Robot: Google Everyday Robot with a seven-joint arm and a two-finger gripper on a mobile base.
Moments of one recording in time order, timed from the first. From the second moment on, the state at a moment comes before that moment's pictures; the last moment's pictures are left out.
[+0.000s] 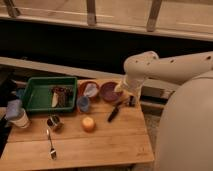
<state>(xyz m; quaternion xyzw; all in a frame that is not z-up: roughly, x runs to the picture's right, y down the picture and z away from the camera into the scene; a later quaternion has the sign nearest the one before) 0.129 0.022 0.747 -0.15 0.16 0.82 0.53</state>
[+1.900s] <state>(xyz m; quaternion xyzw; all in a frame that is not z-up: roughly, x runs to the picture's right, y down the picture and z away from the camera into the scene) 0.129 0.023 0.747 -0.15 0.16 0.82 0.53</state>
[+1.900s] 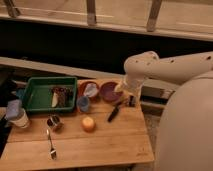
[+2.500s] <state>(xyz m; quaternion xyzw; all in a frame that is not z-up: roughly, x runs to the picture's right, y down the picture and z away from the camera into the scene) 0.097 0.020 0.740 -0.15 0.14 0.79 0.58</state>
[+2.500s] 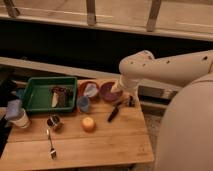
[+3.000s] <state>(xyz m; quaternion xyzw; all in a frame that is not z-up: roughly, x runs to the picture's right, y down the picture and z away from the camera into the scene) -0.051 0.031 0.724 -0.22 0.08 0.70 0.68</state>
